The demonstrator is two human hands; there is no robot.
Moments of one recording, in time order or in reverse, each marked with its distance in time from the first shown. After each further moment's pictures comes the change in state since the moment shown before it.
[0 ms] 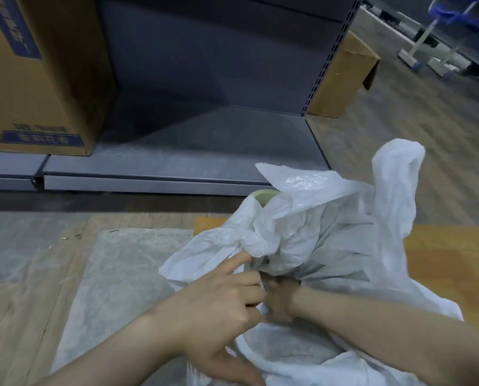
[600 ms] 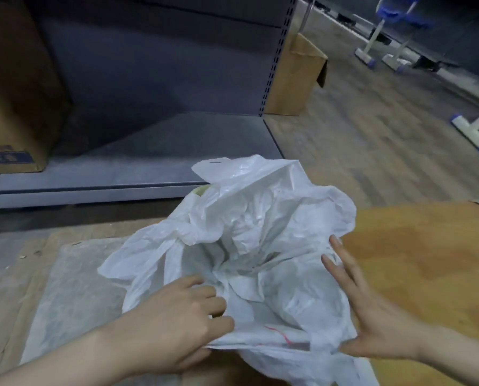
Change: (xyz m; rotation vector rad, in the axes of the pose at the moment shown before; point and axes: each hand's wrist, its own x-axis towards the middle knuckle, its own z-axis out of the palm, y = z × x) left_hand 0.015 0.038 0.005 0.130 -0.394 -0.010; right_hand -0.178 0.062 0.114 0.584 0.997 -0.067
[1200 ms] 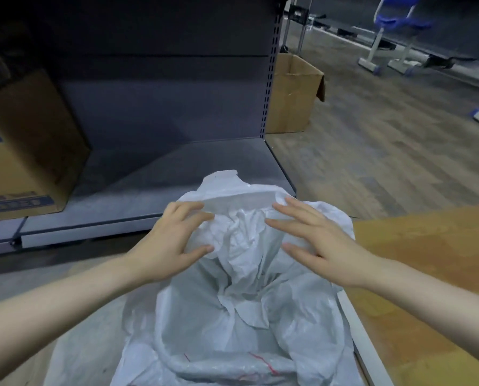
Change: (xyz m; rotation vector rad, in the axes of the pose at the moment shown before) left_hand 0.044 -0.081 -0.038 -0.225 0.180 -0.618; right_hand 0.097 -0.002 -0.048 0.029 0.217 -0.051
